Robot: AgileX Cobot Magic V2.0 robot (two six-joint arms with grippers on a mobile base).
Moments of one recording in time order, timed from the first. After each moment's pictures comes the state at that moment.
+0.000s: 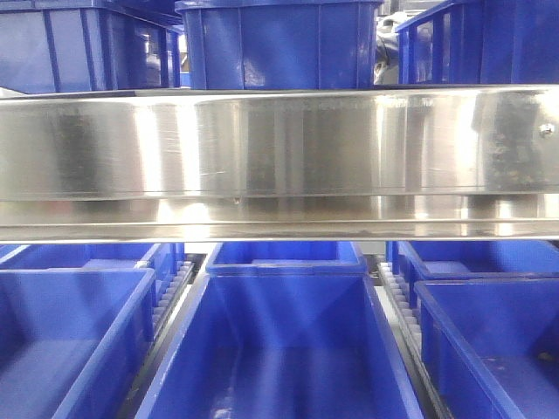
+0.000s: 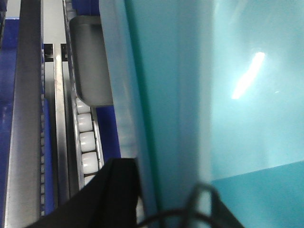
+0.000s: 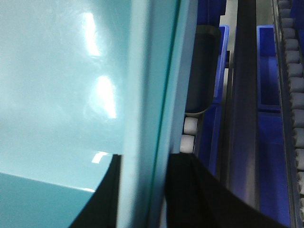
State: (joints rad) left arm -0.38 1.47 -1.85 -0.14 1.13 -0.11; right arm 0.40 1.44 -1.80 0.08 1.09 0.23
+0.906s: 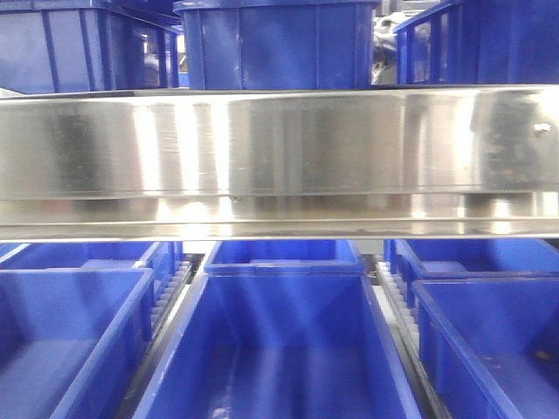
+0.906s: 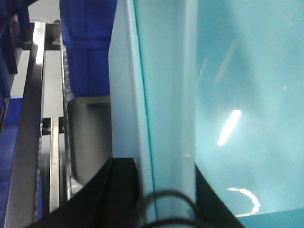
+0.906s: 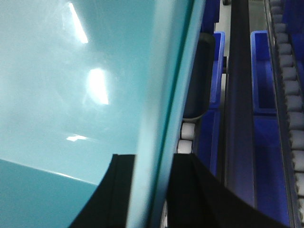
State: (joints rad) left arm -0.38 1.47 -1.85 -0.15 0.85 -0.06; right arm 0.40 1.45 -1.80 0.07 1.06 0.25
